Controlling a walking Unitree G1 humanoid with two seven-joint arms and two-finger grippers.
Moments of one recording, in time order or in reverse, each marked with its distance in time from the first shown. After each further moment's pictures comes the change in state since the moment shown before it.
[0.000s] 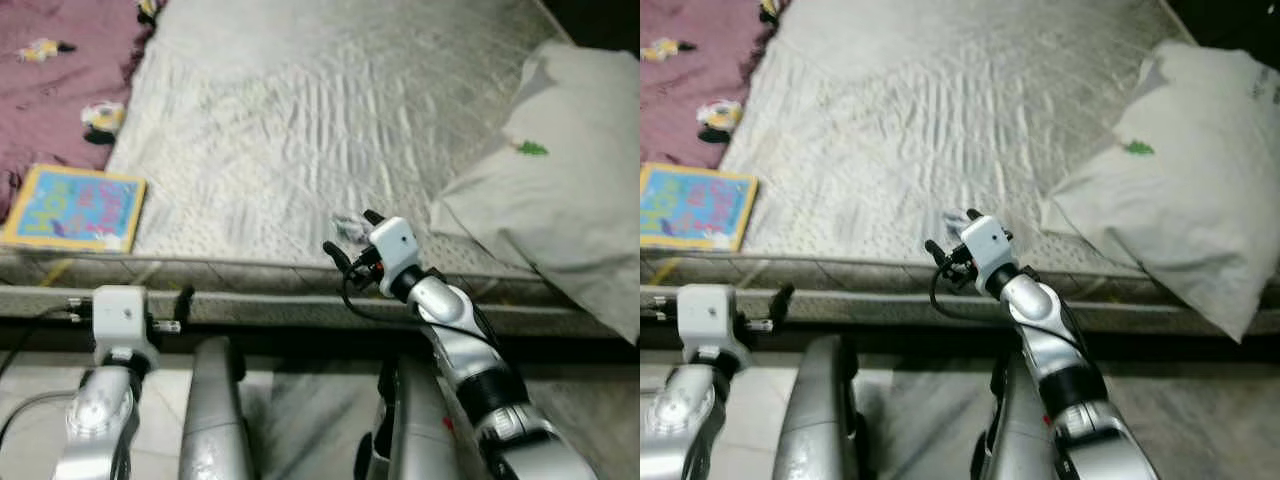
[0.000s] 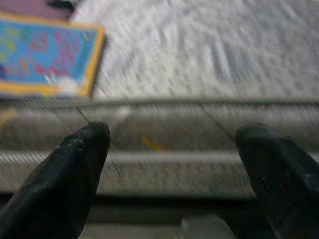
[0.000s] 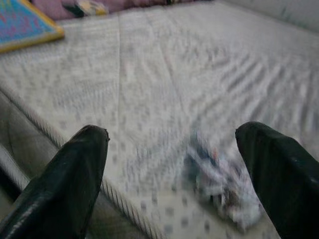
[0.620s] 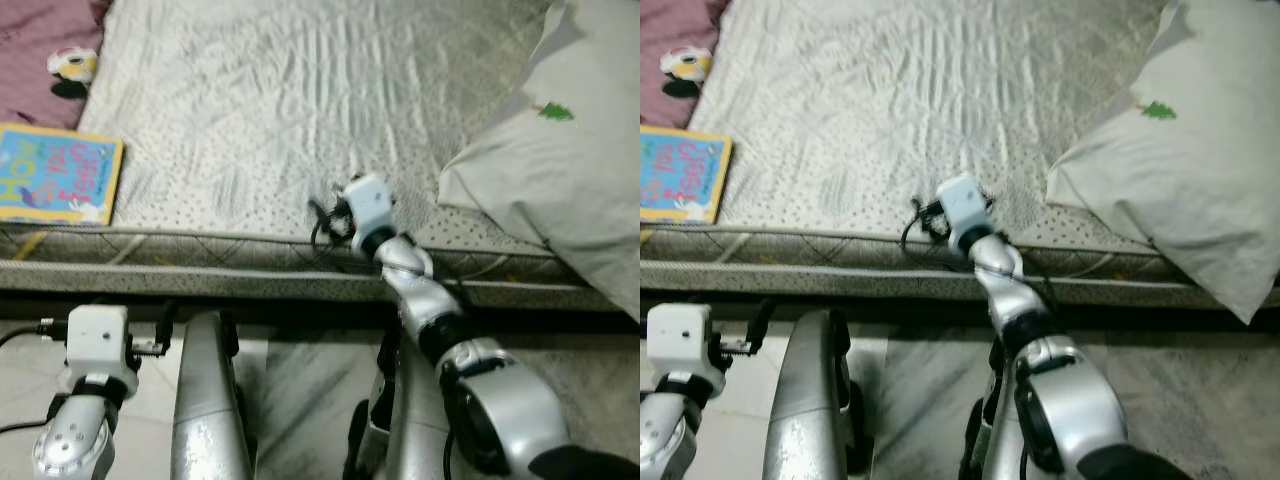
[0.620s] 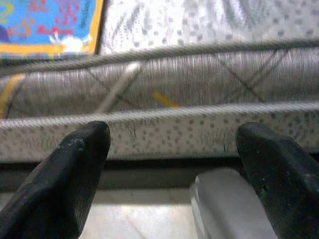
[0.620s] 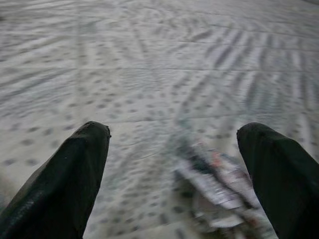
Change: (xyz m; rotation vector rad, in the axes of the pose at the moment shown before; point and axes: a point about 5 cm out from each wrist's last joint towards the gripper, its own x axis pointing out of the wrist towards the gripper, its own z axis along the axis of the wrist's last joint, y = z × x) left arm -0.035 0.010 0.006 0.068 0.011 0.021; right arm 0.050 -0.009 0.036 0.017 -0.048 -0.193
